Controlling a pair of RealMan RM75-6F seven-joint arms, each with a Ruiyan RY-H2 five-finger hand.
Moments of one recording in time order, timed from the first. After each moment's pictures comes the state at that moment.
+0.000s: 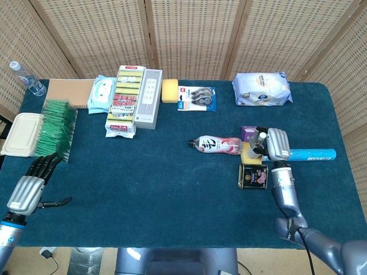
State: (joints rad) left arm -0.21 -1.27 0.02 -1.32 1.61 1.43 -0.23; right arm 0.60 -1.70 0.31 -0.96 -1.27 1.17 0.31
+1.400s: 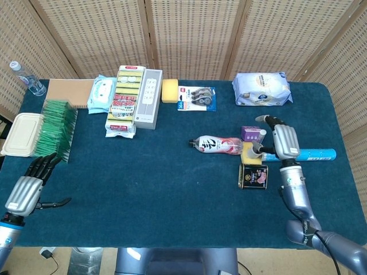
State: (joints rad) left arm -0.21 -1.26 0.03 -1.31 1.63 1.44 -0.28; right arm 0.56 -1.48 0.34 -1.27 -1.22 1.17 0.14
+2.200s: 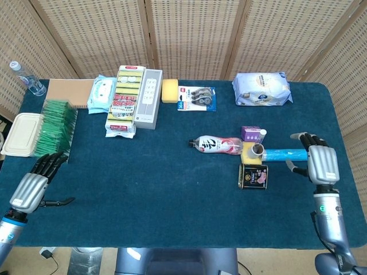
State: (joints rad) left arm -0.25 -1.26 0.04 -1.29 1.67 1.42 -0.30; right arm 0.33 -1.24 0.22 -1.59 -1.25 1.38 -0.06
